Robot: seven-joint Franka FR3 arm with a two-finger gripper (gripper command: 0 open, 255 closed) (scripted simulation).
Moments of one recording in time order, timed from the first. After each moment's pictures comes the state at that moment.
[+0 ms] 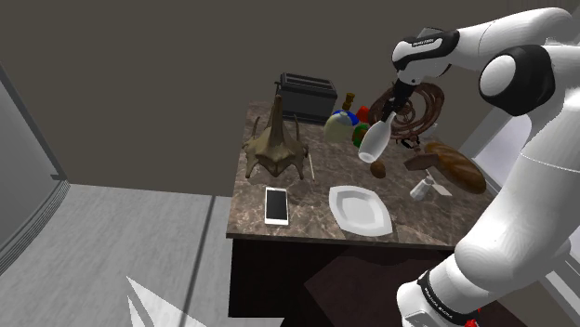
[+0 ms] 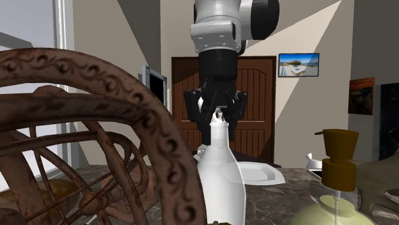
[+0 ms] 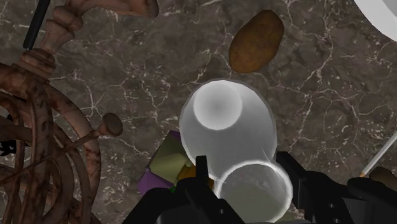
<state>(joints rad) -0.30 0.32 -0.40 -1.67 0.15 1.97 -0.73</state>
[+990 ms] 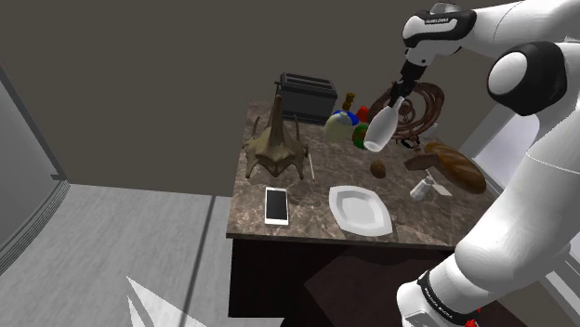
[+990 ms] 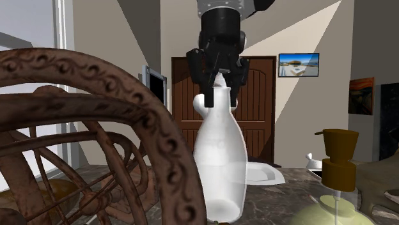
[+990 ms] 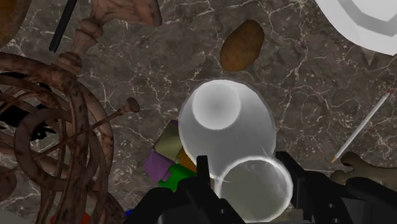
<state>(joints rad) -0.30 0.28 -0.41 -1.55 0.12 1.81 -0.70</state>
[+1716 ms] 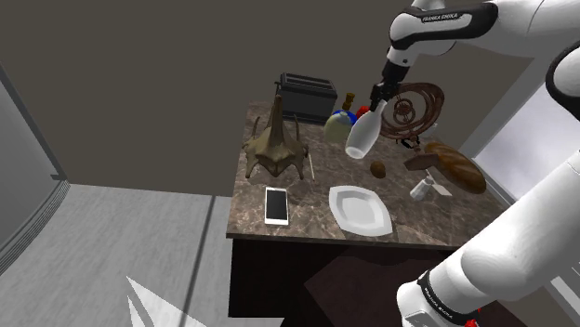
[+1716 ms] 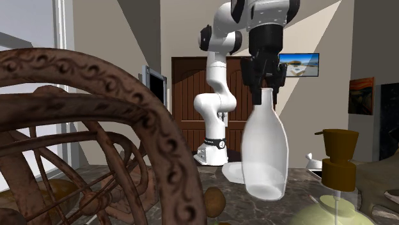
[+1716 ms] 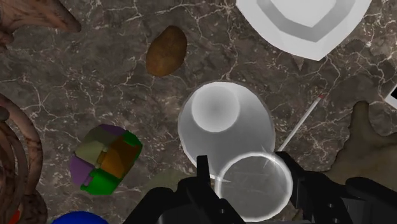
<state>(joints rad) -0.13 0.03 -0.33 -1.85 0.02 1.88 -0.45</state>
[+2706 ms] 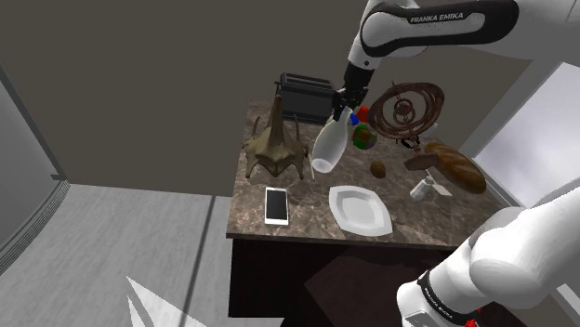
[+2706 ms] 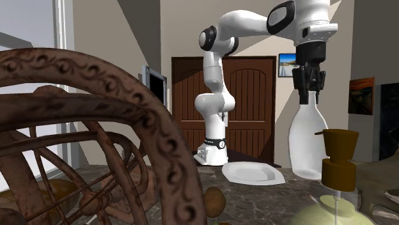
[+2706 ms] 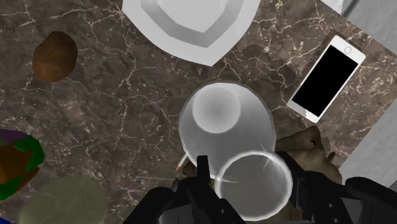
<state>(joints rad) 0.04 -0.13 -0.13 -2.04 -0.01 1.91 -0.07</state>
